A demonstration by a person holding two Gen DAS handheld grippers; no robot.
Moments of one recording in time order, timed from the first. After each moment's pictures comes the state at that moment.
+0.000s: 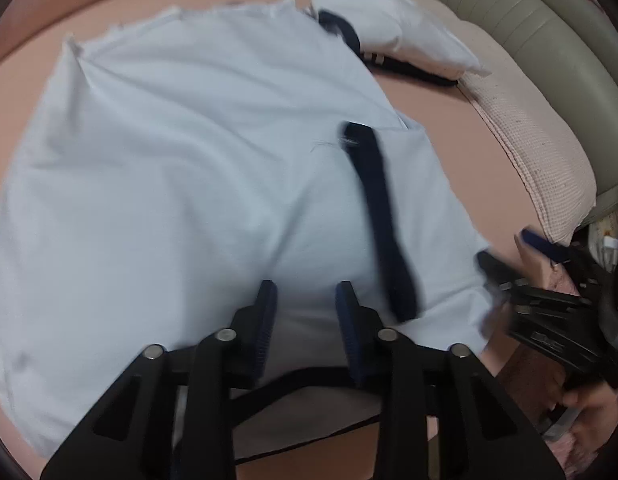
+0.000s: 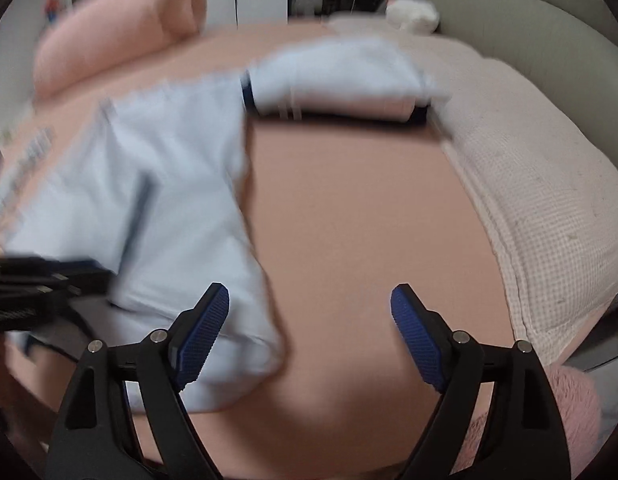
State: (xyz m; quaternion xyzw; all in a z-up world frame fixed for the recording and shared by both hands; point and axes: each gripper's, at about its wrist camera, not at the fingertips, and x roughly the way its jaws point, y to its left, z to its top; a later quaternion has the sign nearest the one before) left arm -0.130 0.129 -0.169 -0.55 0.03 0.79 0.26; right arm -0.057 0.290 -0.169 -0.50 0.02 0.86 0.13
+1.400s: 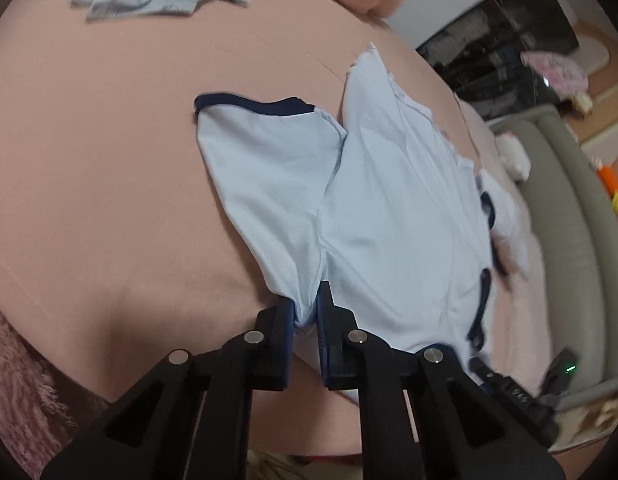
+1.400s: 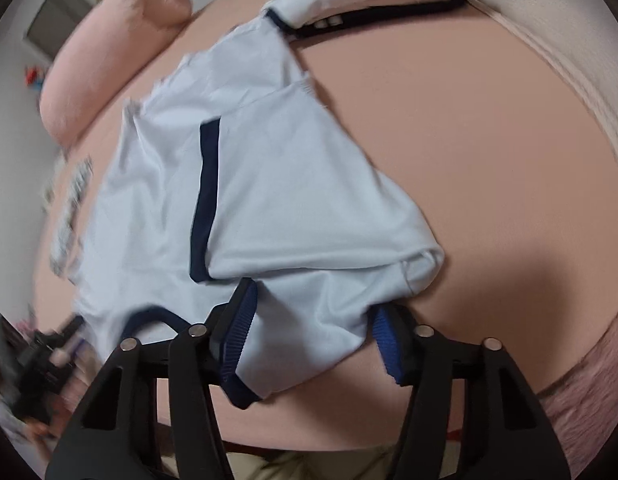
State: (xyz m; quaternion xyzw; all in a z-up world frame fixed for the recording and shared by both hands) left arm -0.076 -0.107 -0.186 -0.50 -0.28 0.82 0.06; right arm -0.079 0.240 -0.187 -0.53 0.21 0.82 0.03
